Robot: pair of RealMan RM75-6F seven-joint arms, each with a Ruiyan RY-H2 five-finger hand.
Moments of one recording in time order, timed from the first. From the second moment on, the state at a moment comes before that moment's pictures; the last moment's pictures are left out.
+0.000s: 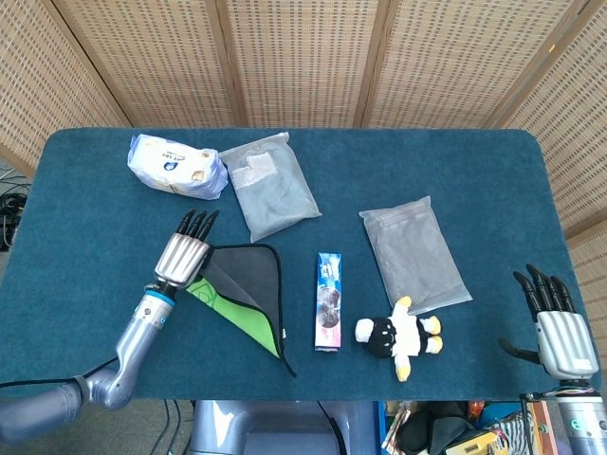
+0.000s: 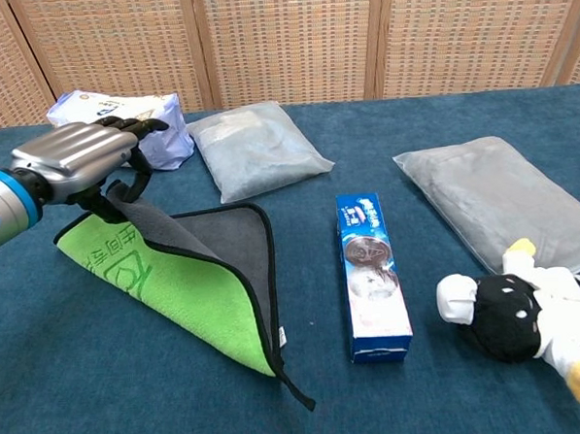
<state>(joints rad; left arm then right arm) -0.61 -1.65 -0.28 -1.32 1.28 0.97 0.59 0.09 -1.16 0.06 -1.56 -1.51 1.45 0.06</state>
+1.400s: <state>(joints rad) -0.79 -1.77 -0.24 -1.27 1.02 1.02 0.81 0.09 -1.16 0.07 -1.55 -1.52 1.47 0.11</state>
